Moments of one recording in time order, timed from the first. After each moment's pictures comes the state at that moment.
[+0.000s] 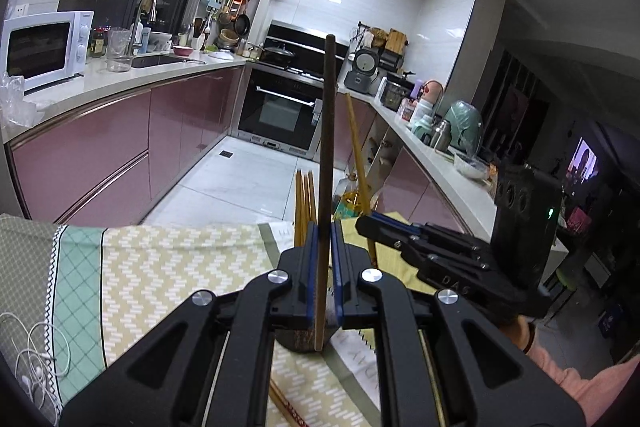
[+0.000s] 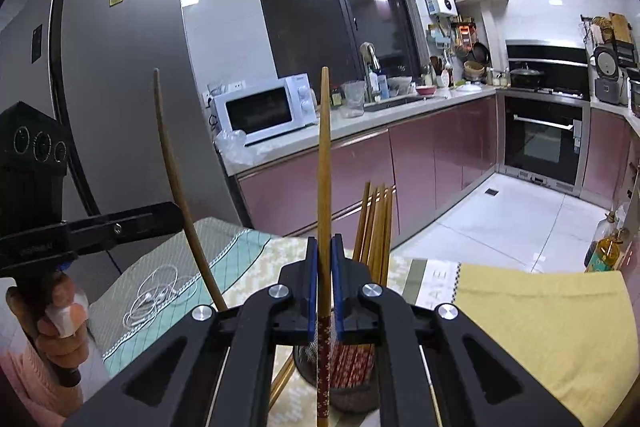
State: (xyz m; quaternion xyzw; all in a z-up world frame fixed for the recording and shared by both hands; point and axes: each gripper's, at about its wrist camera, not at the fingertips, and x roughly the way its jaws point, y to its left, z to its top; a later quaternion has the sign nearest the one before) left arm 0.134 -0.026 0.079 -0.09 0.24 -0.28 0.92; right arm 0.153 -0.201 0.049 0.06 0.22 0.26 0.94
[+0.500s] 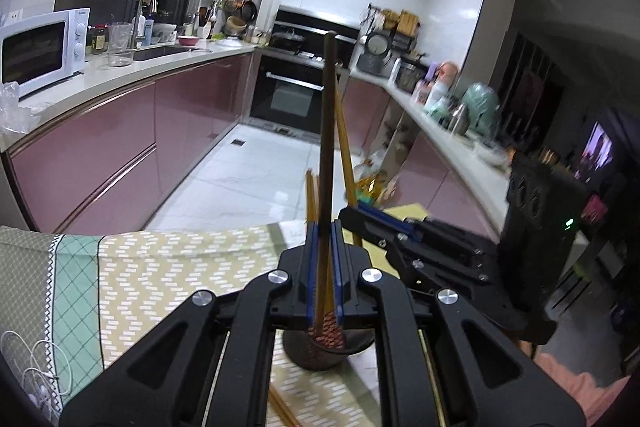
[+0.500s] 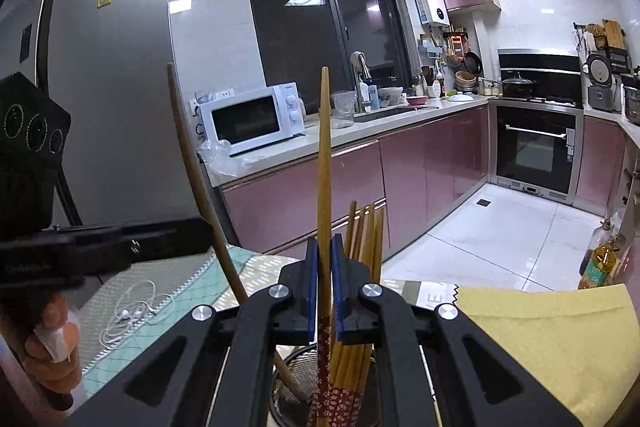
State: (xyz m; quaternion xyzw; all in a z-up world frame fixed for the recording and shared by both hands) left arm 0.181 -0.057 0.064 -0.05 0.28 -0.26 0.92; right arm 0.183 -0.189 0.034 0.05 0.21 0.24 0.95
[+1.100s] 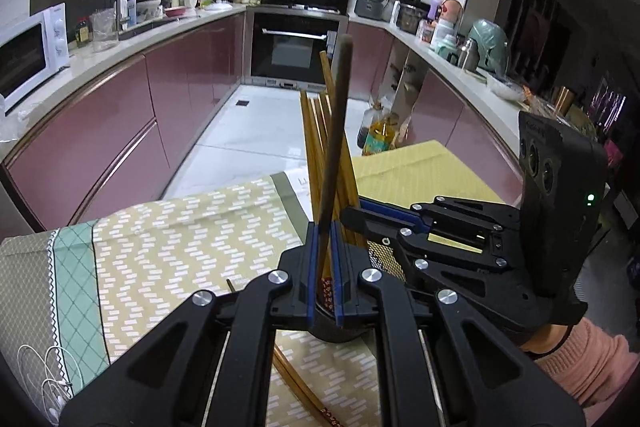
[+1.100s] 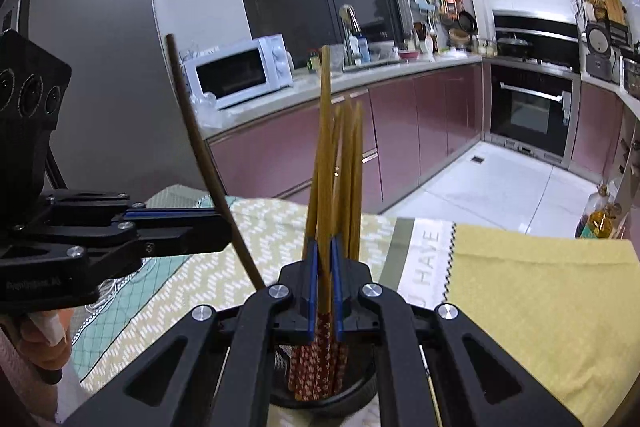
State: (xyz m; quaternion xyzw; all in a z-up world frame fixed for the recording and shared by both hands) left arm 0.205 -0.085 0.018 0.02 0.35 -0.26 0.90; right arm 0.187 -0.189 -0.006 0.04 0.29 0.23 0.93
